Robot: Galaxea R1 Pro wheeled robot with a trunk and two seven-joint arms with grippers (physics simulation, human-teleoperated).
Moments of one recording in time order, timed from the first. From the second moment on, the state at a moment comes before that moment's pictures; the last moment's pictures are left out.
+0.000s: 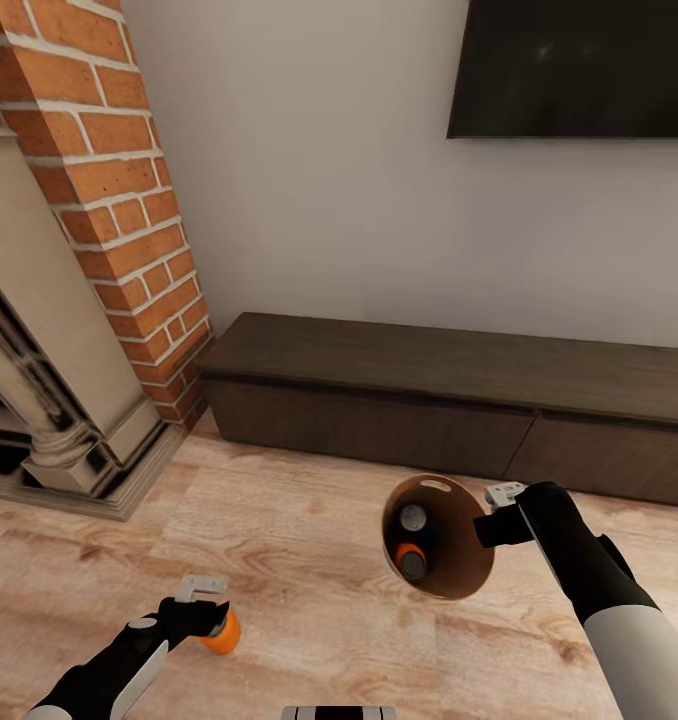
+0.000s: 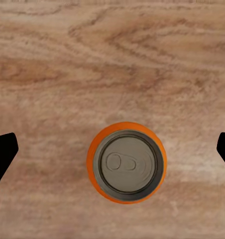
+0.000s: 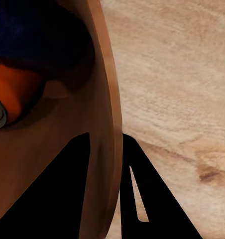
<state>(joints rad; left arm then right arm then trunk) -0.49 0.22 -0.43 -0.56 0.40 0.16 -0.03 -0.65 -0.20 0.04 -1.03 0.30 1.04 0.53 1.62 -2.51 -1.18</state>
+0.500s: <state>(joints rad) -0.49 0.22 -0.43 -0.56 0.40 0.16 -0.03 -0.65 -0.19 0.04 -1.06 0.29 1.04 0.53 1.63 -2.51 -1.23</state>
